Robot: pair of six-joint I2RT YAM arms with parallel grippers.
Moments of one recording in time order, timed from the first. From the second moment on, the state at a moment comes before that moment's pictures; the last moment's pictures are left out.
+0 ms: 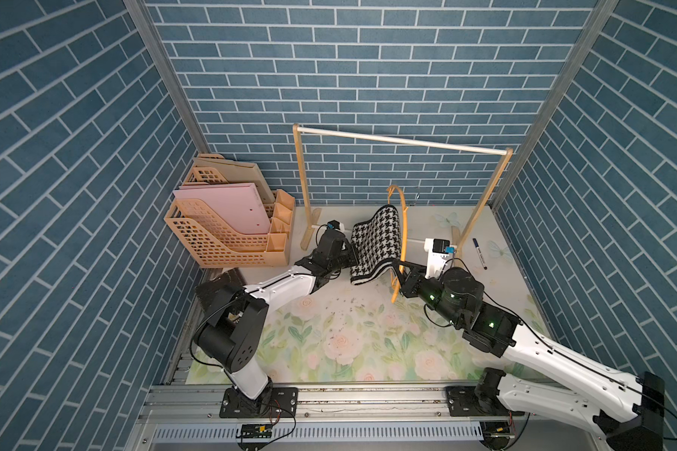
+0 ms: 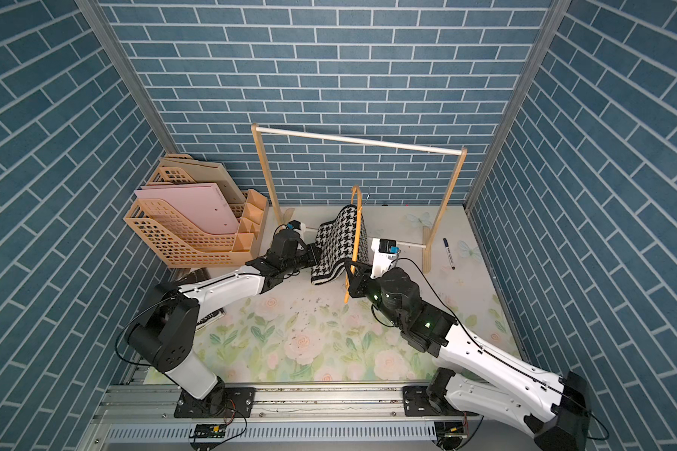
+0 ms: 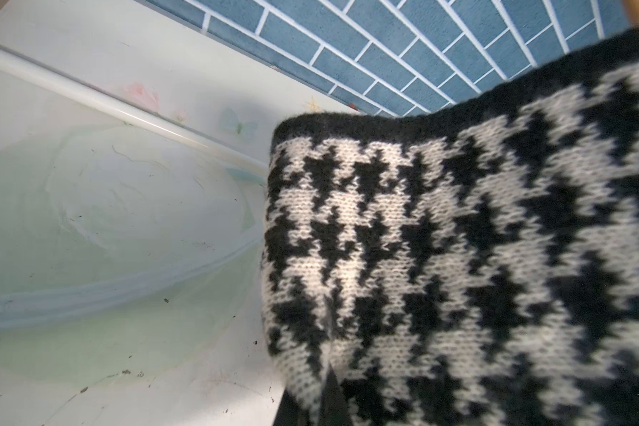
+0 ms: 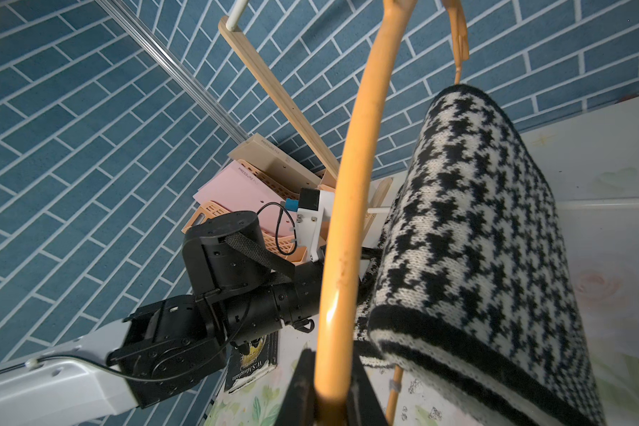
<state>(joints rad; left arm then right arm) -0.56 1.67 1.02 0.10 0.07 -0.70 0.97 0.93 0.79 -0.02 0.25 0.72</state>
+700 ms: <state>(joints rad) -0.56 1.68 1.00 0.12 0.06 -0.70 0.95 0.93 0.80 -0.03 0.21 0.71</state>
